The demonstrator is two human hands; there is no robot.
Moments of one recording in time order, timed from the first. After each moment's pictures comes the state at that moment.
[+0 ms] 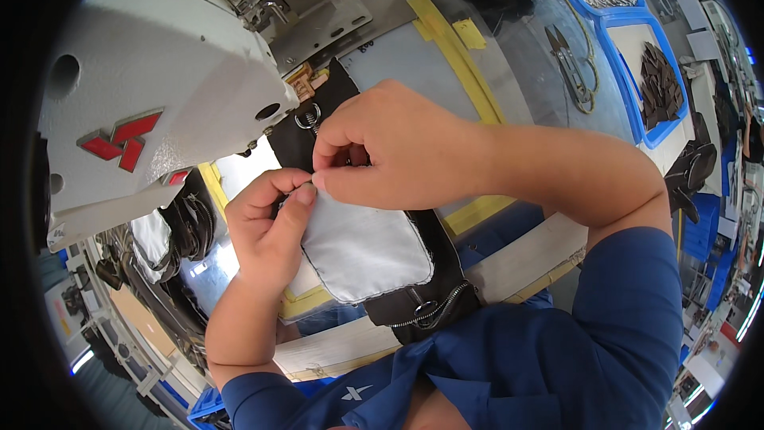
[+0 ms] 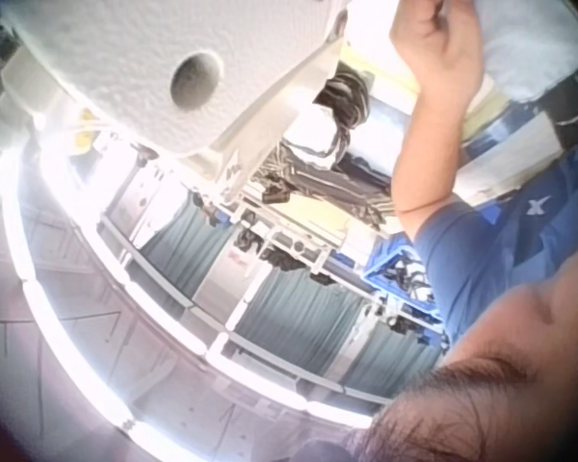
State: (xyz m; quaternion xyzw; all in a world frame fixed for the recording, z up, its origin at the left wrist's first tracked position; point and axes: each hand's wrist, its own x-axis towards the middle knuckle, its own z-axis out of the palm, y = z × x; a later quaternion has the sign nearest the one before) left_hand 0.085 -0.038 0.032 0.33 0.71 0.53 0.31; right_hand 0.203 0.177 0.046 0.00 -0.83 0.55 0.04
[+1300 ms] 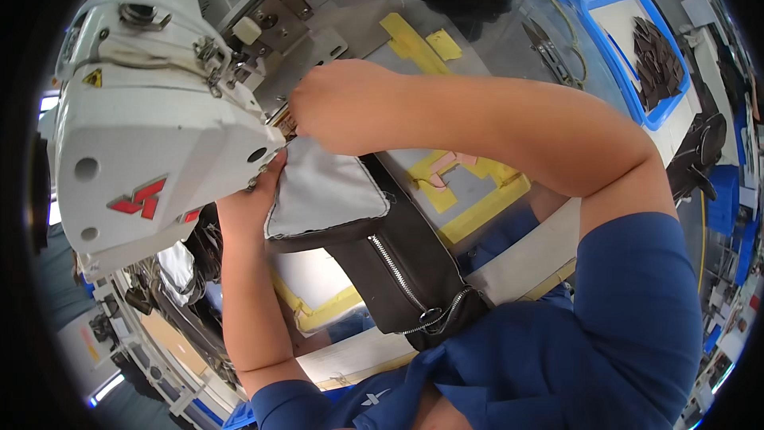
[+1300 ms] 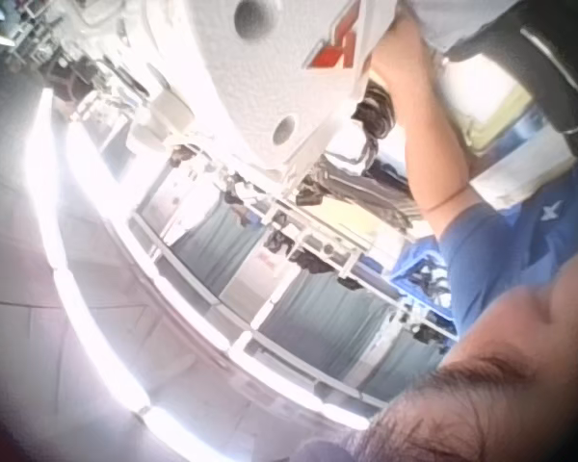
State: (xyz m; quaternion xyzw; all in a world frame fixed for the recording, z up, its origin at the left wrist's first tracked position) left_hand 0.012 -0.007 0.004 0.45 0.84 0.30 0.05; right_hand 0.143 0.208 0.029 -0.02 -0.96 0.26 0.00
